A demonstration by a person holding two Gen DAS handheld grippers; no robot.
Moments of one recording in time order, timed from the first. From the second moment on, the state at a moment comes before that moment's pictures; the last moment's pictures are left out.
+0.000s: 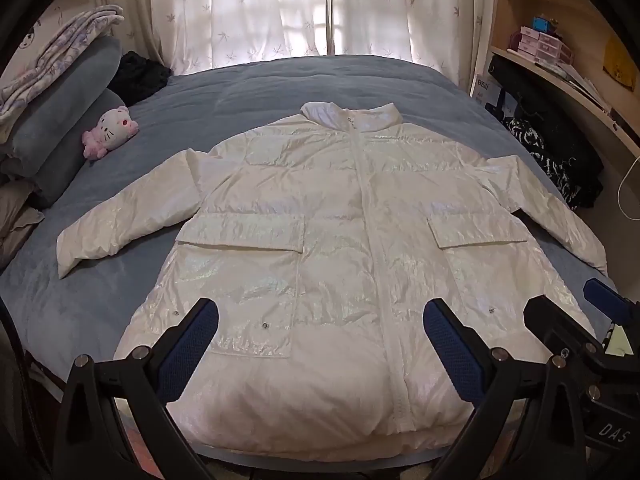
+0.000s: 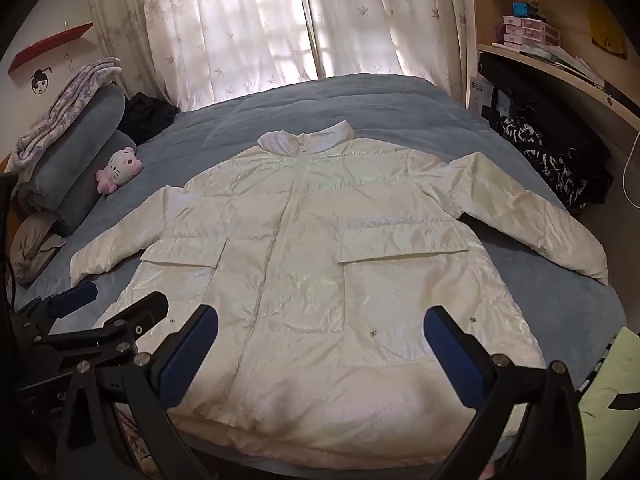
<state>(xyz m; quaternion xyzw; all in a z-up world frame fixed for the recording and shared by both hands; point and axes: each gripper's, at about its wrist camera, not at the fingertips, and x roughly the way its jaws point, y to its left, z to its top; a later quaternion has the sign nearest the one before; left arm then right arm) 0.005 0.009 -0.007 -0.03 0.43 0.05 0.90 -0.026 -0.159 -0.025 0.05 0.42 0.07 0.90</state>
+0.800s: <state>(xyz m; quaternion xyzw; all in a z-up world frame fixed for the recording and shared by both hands) 0.012 0.003 -0.022 -0.04 0.45 0.04 0.89 -0.024 -0.166 -0.035 0.07 0.43 0.07 0.90</state>
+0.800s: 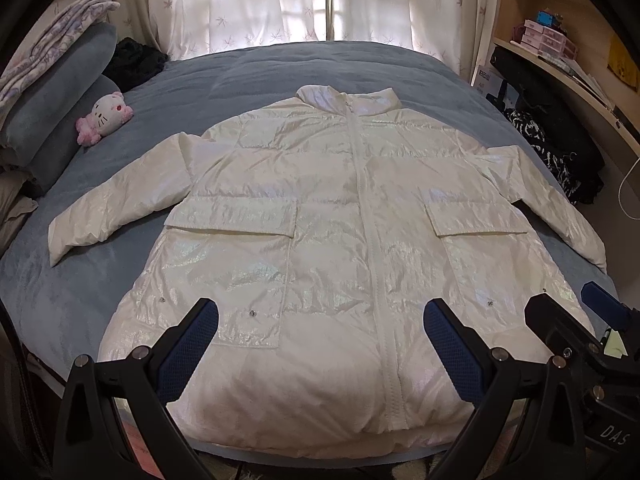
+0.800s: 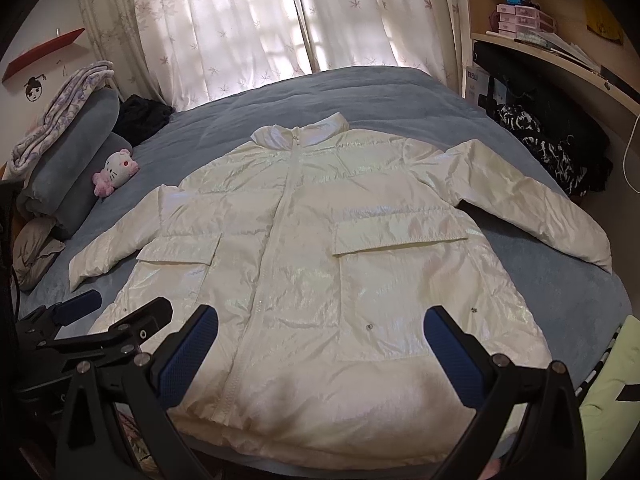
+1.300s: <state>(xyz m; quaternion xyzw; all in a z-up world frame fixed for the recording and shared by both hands) 0.012 -0.001 -0.023 -0.03 0.44 0.05 0.90 -0.024 -0.168 -0.038 0.07 0.43 0.07 0.90</state>
